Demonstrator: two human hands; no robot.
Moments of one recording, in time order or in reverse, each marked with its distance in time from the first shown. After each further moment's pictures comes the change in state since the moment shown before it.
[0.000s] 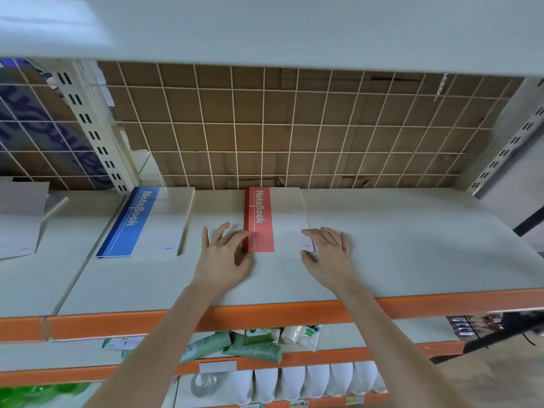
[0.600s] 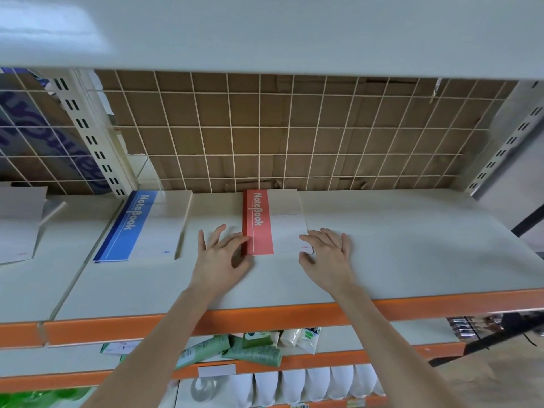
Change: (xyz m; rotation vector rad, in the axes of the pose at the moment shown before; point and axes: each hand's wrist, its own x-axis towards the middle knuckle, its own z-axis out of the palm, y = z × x) left_hand 0.001 0.001 0.001 0.048 -0.008 -0.012; right_hand 0.002 0.005 0.005 -0.046 0.029 0.017
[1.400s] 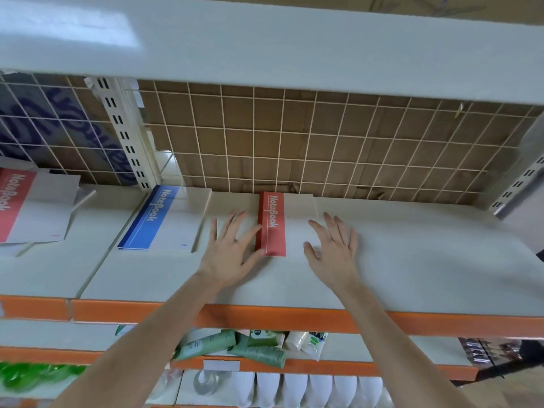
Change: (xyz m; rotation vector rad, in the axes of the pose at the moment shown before) left_hand 0.005 0.001 -0.026 0.272 -0.108 0.059; right_hand 0.016 -0.021 -0.007 -0.116 0.116 -0.088
